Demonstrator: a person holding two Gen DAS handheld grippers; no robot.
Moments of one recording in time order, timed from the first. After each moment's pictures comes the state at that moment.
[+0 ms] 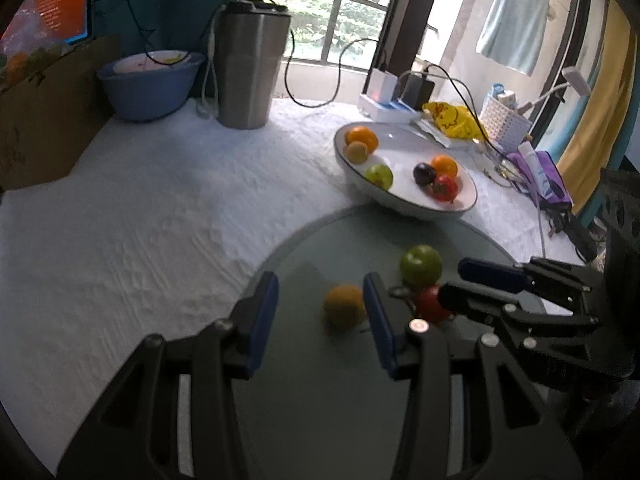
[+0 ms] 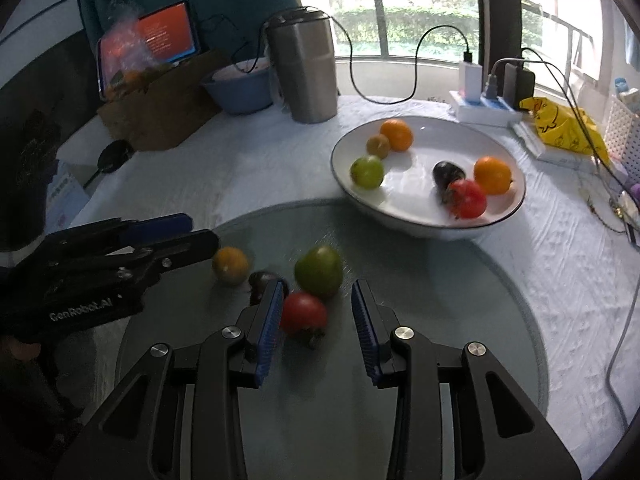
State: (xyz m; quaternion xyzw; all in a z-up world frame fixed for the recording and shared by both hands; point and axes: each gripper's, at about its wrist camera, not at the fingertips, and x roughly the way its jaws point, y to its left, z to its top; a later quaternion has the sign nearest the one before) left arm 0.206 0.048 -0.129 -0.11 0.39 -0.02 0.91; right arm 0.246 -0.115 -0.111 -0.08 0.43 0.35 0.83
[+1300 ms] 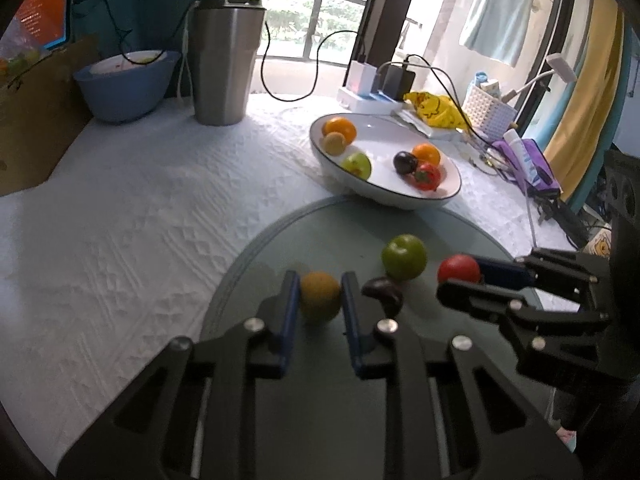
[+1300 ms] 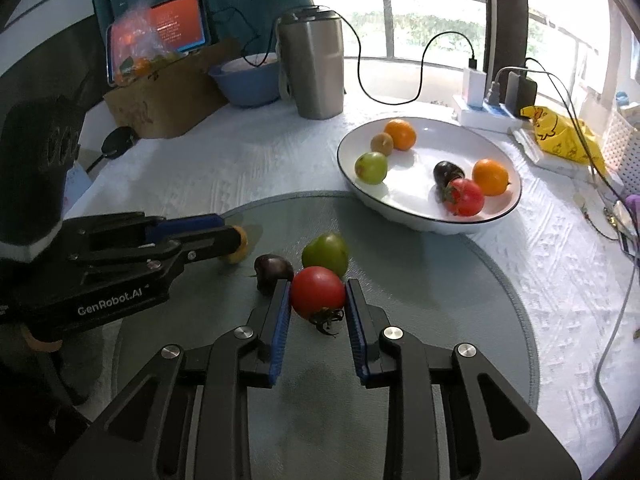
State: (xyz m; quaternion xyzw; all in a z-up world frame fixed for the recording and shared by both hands) left arm 0.208 0.039 -0.131 -0.10 0.39 -0.05 0.91; right arm 0.238 -0.118 -0.104 -0.10 0.43 0.35 0.83
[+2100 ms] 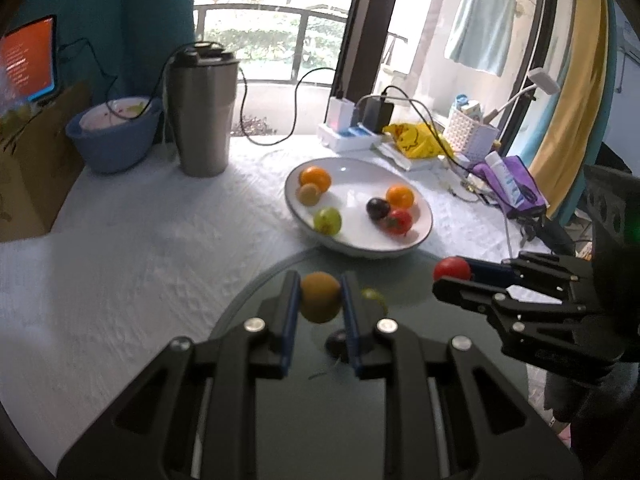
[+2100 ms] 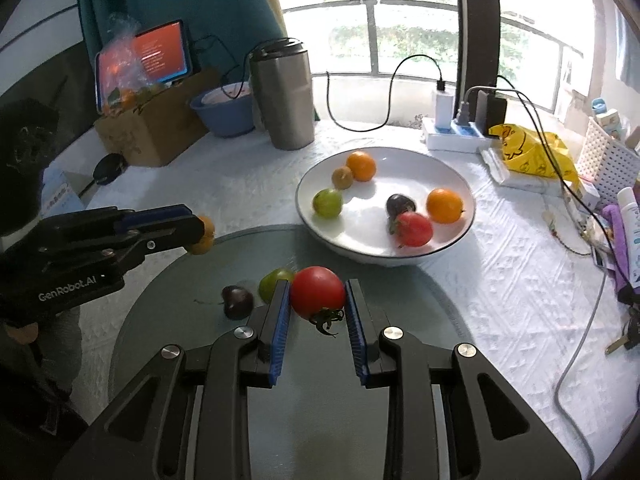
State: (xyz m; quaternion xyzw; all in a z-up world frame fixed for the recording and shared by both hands) left arm 0.221 0.026 -0.085 -0.08 0.36 -0.06 0.93; right arm 0.259 -0.145 -0.078 -0.09 0.40 0.33 0.85
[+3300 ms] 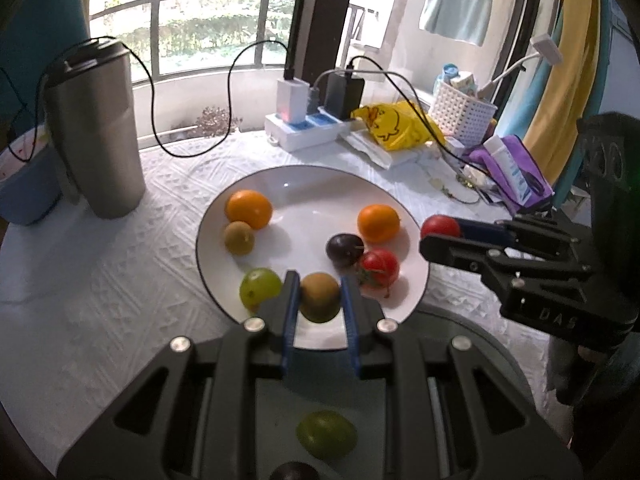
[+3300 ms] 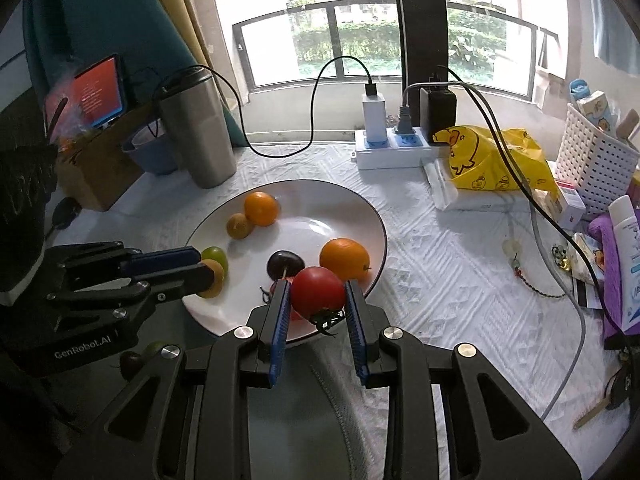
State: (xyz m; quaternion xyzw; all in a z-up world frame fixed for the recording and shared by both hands) left arm 0.325 -0.022 -0.110 -0.05 0.39 -0.11 0.91; right arm 0.360 -0.183 -0.090 -0.06 0.41 0.29 0.86
